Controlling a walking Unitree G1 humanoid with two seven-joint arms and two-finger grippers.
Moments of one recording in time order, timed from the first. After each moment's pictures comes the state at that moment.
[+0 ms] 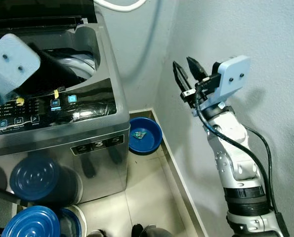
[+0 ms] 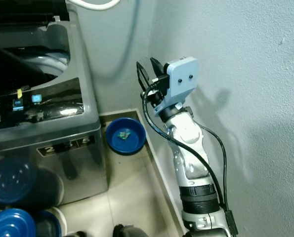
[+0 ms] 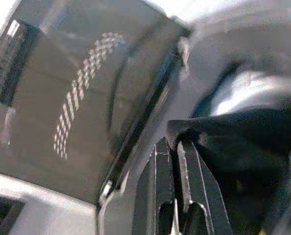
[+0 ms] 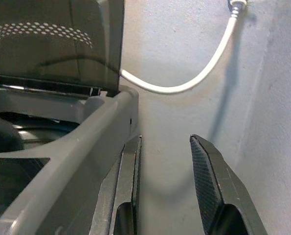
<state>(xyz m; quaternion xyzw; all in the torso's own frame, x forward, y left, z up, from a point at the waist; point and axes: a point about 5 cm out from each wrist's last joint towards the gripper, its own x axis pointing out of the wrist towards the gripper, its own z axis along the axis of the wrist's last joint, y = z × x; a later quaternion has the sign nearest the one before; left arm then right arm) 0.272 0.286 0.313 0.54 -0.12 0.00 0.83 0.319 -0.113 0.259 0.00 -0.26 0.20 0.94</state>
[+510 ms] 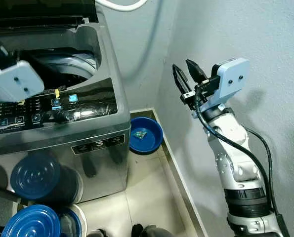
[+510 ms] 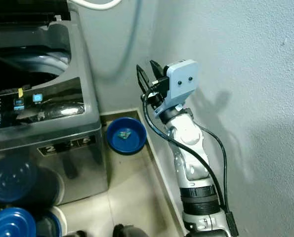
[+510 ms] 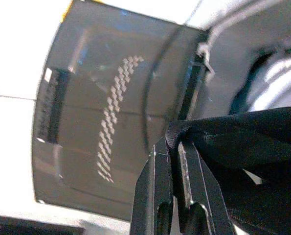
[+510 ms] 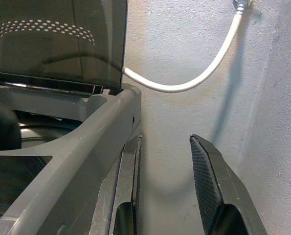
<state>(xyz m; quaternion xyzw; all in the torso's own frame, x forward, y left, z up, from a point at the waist) 0.276 0.276 0.337 0.63 -0.18 0.02 0.76 0.319 -0.112 0.259 0.00 -0.26 0.21 0.94</state>
